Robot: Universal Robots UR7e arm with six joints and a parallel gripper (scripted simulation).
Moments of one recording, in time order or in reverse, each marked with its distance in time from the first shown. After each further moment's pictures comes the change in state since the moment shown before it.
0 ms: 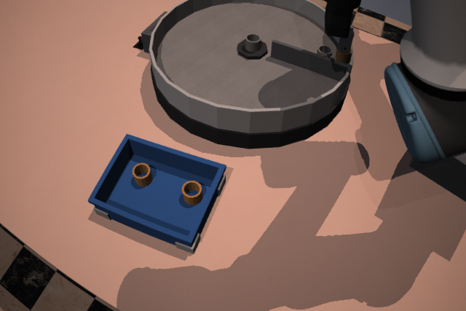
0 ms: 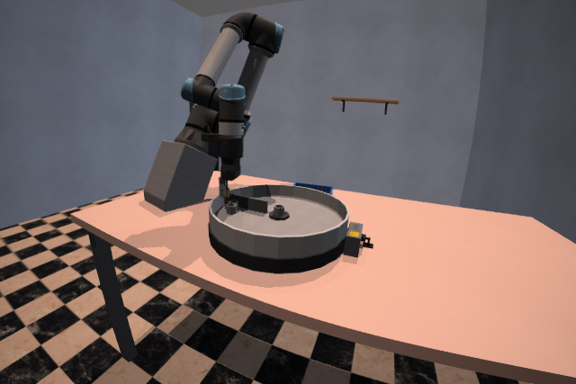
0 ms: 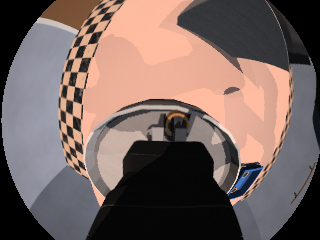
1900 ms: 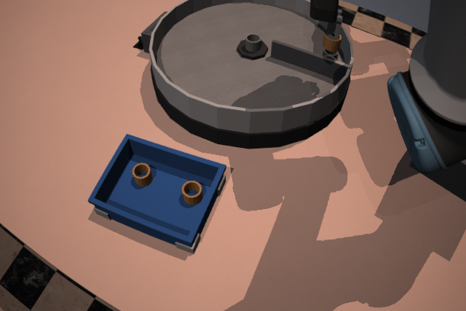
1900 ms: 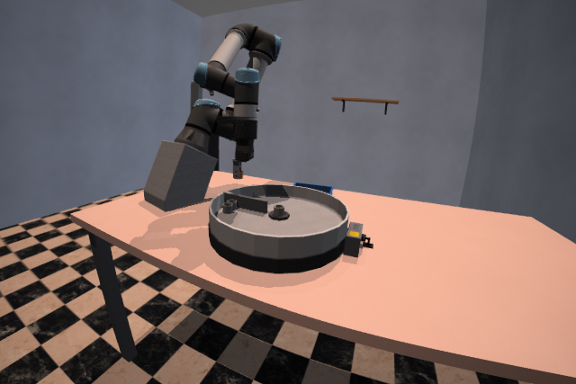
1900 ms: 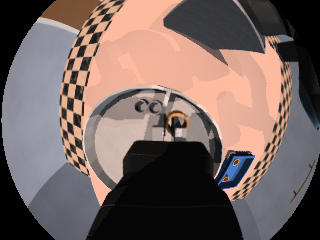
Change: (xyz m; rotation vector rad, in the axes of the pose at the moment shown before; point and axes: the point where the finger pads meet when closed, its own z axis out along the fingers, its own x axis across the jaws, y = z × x) arm 0.038 0.034 -0.055 -0.002 0.001 -0.001
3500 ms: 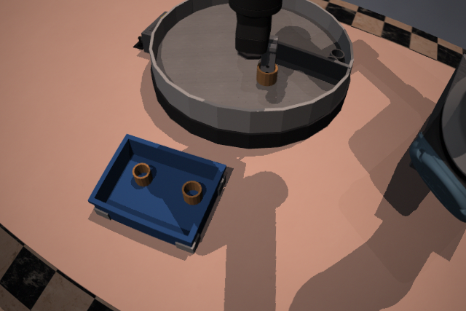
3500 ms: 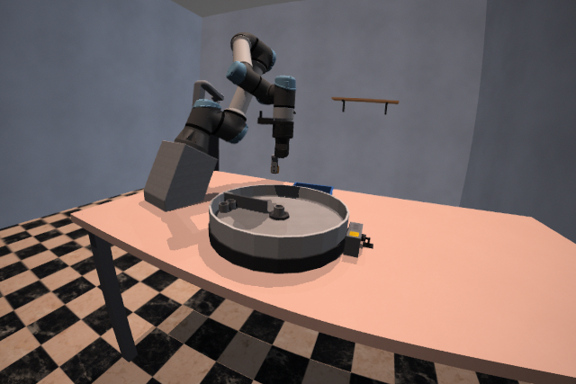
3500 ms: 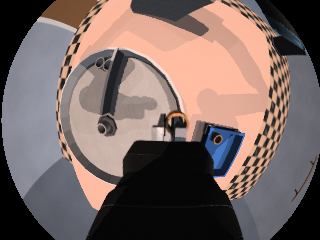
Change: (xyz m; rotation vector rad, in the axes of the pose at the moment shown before) arm 0.118 0.106 -0.001 -0.001 0.002 -0.001
